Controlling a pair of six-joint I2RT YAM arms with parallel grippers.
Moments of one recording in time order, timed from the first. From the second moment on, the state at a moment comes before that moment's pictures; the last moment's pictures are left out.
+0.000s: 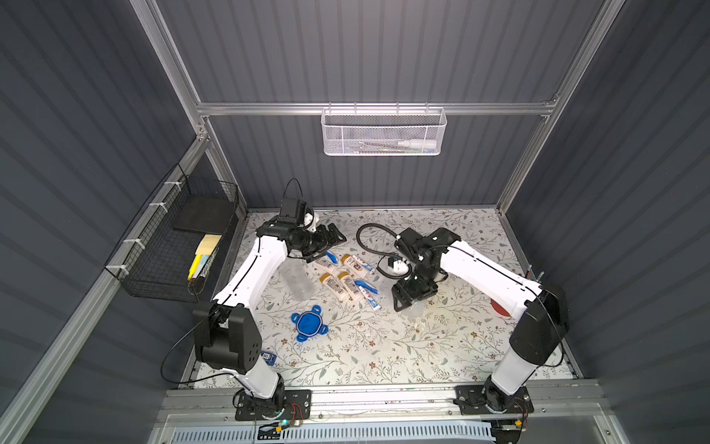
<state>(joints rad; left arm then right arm) -0.24 1.62 1.48 -0.80 0.52 -0.58 0.65 1.72 1.59 -1.33 -0.24 0.15</state>
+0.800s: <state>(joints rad) -0.24 1.62 1.46 -0.79 0.49 -0.58 0.50 2.46 2.28 -0.90 0.10 0.26</state>
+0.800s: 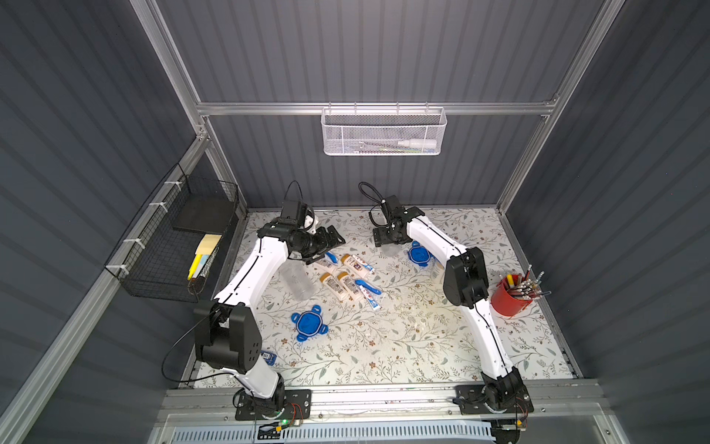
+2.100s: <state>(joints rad) -0.69 2.00 1.84 -0.75 0.35 -0.58 0.25 1.55 1.33 -0.79 0.04 0.31</state>
